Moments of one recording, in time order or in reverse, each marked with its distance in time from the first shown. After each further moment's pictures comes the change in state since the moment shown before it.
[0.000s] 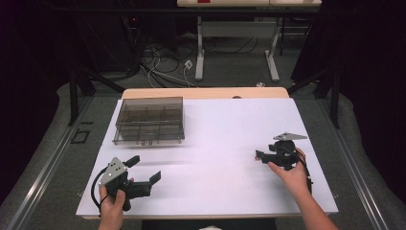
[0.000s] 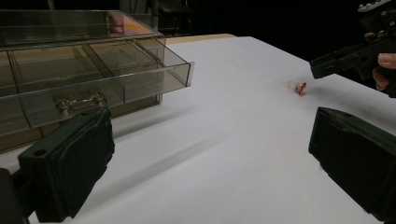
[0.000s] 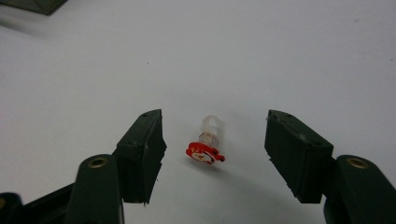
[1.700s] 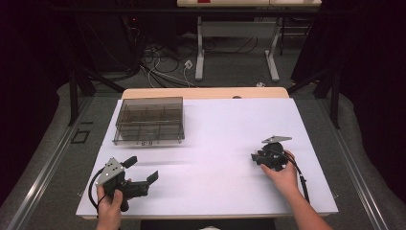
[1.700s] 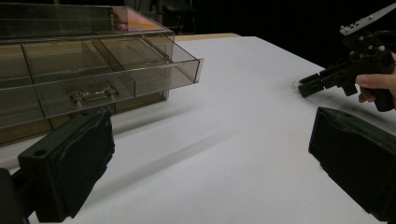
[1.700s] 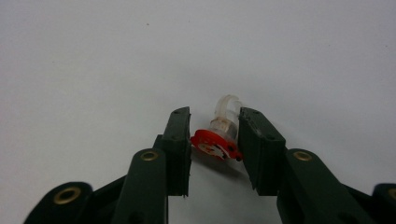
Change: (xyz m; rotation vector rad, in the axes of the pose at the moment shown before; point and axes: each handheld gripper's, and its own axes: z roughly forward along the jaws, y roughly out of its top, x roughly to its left) left arm 0.006 -0.002 -0.004 0.002 0.011 -0.022; right arm 0.009 -0.011 0.033 0.097 -0.006 -0.056
